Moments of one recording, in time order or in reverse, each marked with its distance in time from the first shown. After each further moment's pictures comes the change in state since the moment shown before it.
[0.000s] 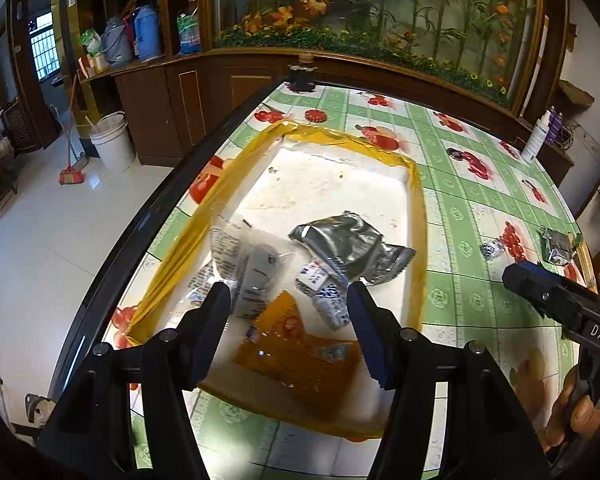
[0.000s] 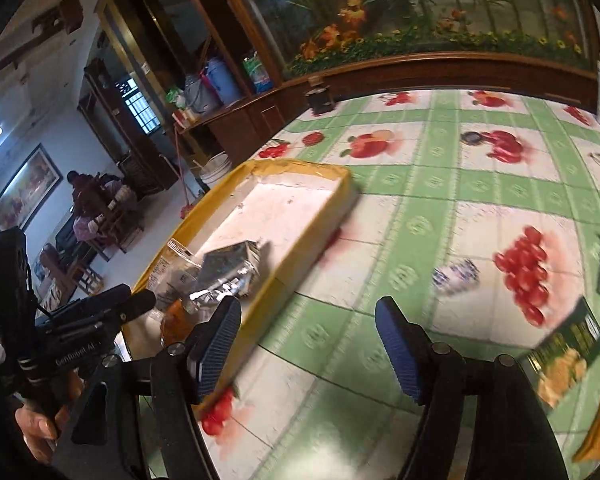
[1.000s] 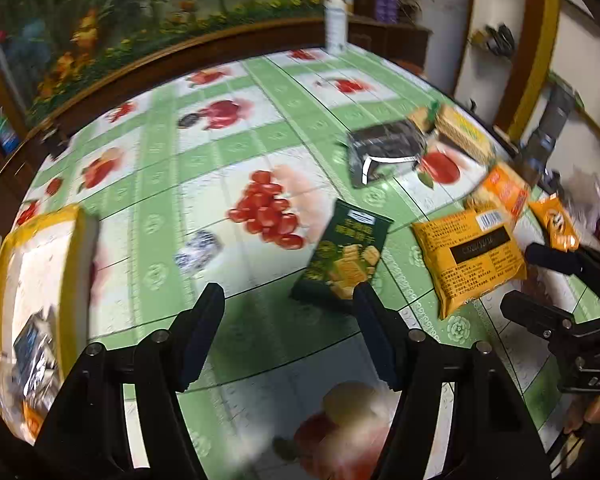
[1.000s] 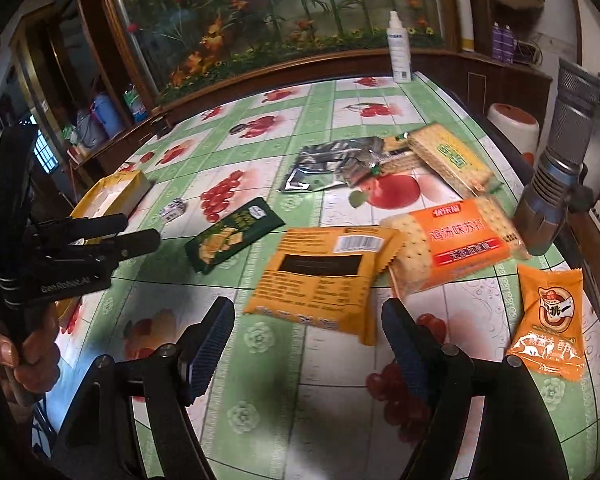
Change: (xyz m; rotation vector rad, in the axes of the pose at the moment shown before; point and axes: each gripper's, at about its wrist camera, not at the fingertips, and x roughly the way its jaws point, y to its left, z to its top) left arm 0.025 -0.274 -0.020 0.574 0.109 -0.293; right arm -0.154 -0.159 -0.097 0.170 -0.060 -0.372
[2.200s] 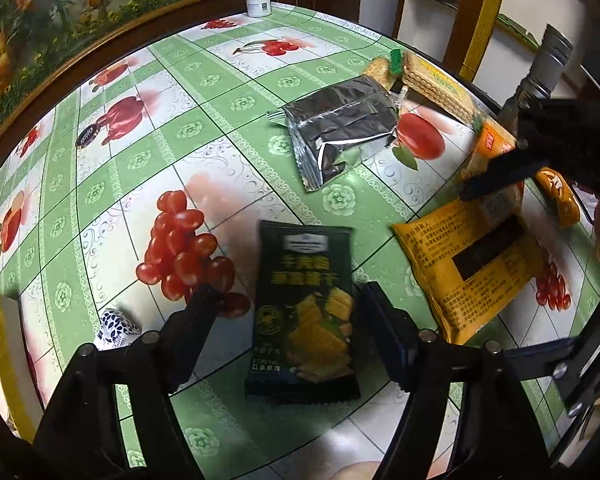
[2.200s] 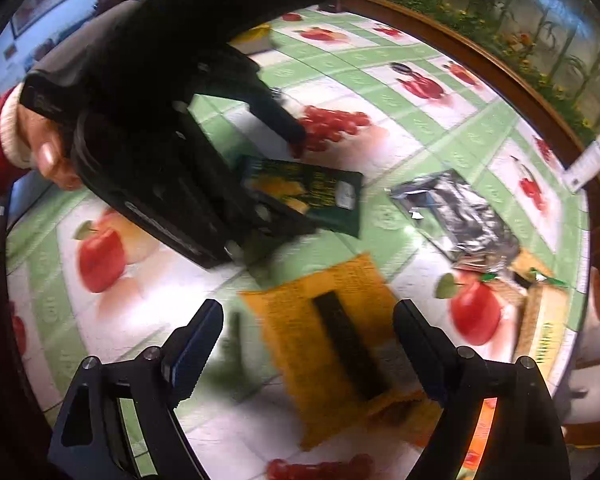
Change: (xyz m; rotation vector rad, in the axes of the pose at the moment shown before) left arm 0.059 -0.019 0.034 0.189 0.099 -0.176; right arm 0.069 0.047 0.042 -0.809 0.313 0.149
